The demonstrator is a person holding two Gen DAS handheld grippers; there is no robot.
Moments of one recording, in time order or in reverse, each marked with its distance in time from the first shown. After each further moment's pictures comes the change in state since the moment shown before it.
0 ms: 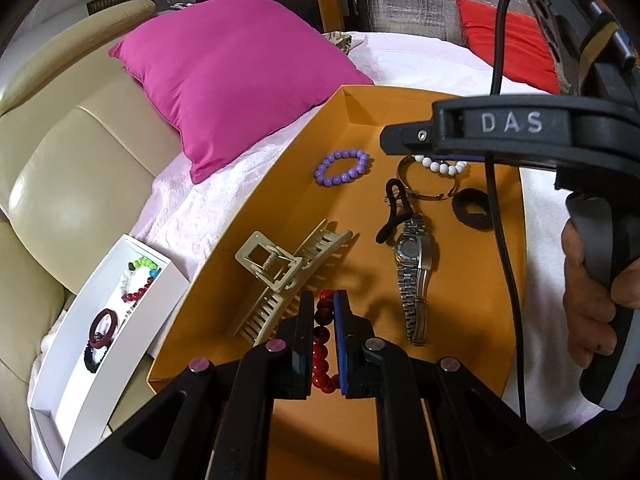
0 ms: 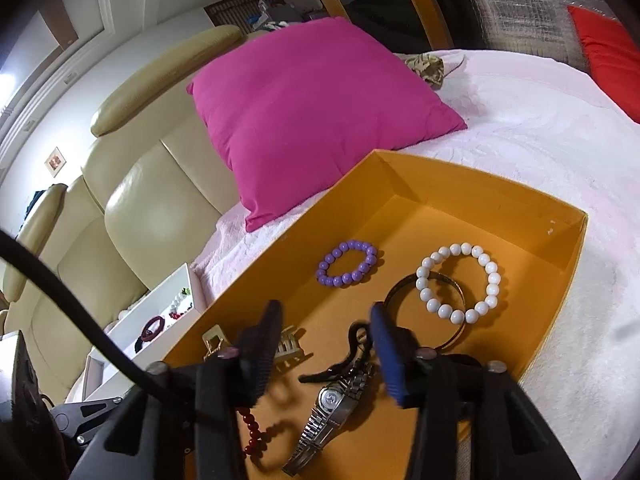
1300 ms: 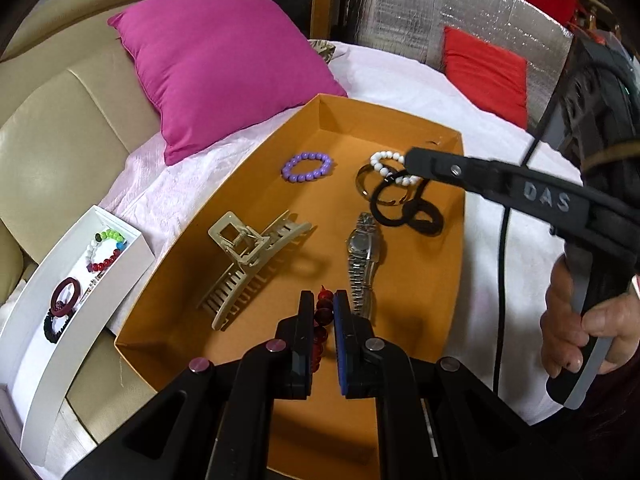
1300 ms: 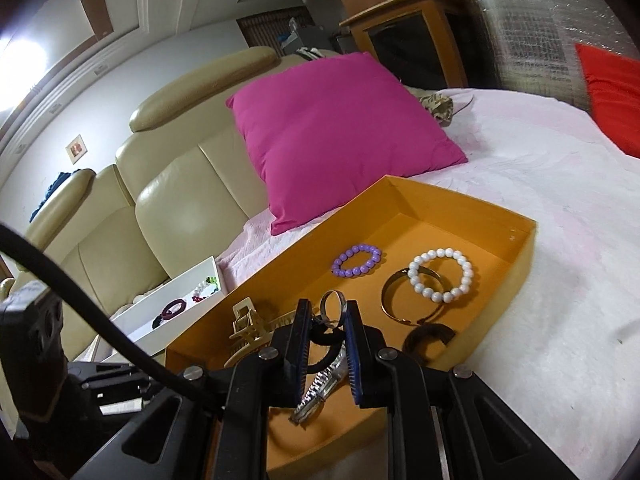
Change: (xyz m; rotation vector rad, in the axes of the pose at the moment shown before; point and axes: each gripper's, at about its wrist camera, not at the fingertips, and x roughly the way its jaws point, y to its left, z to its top) left arm -0.022 0.011 -0.012 -0.107 -0.008 -0.209; right arm -0.049 0.012 -0.022 -0.098 -0.057 0.024
